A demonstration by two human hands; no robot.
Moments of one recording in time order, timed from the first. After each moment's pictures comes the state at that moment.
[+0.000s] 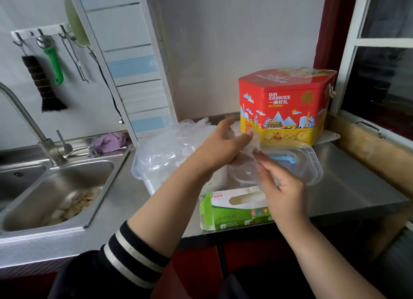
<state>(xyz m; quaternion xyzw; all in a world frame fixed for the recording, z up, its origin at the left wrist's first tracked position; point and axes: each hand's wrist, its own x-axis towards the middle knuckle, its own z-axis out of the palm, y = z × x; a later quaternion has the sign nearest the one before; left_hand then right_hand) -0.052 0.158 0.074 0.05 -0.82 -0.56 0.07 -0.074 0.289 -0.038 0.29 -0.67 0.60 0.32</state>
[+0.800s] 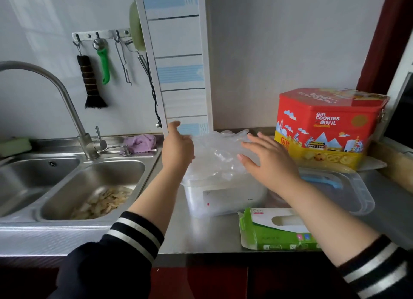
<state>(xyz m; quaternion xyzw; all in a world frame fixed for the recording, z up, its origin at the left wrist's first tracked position) -0.051 -0.022 0.058 0.30 -0.80 -0.40 0.34 -0.126 0.182 0.027 0.38 -0.87 0.24 0.21</state>
